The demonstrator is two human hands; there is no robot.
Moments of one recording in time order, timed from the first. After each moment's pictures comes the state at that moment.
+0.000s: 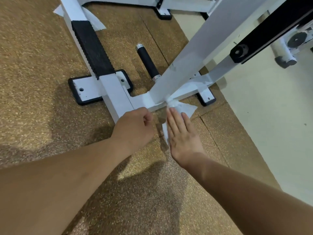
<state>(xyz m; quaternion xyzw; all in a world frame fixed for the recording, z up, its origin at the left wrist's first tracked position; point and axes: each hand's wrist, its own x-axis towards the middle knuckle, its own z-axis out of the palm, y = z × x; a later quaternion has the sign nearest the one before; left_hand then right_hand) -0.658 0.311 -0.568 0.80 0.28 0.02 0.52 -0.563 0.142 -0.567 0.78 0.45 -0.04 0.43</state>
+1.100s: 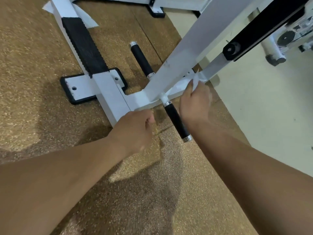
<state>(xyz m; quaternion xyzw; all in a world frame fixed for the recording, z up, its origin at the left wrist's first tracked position) -0.663 0.309 -0.557 0.84 0.18 -0.04 0.51 -0.509 0.195 -0.520 0.97 0.13 0.06 -0.22</state>
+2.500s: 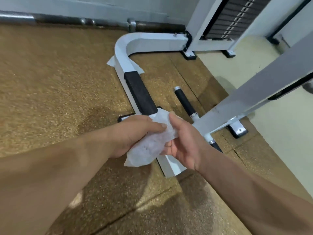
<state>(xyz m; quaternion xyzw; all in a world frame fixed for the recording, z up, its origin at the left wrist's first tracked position) -0.693 0.466 -0.524 0.57 0.26 -0.12 0.77 -0.604 0.323 -0.496 0.71 -0.01 -0.44 -0.55</state>
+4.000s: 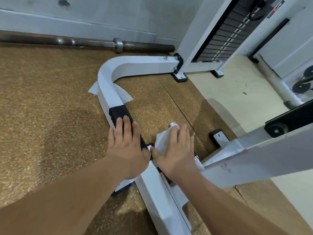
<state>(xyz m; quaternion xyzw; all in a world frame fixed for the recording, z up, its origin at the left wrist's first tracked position) -0.583 0.523 -0.584 0.94 0.26 -0.10 0.20 -0.498 0.389 -0.577 0.96 0.27 -0.04 -0.03</state>
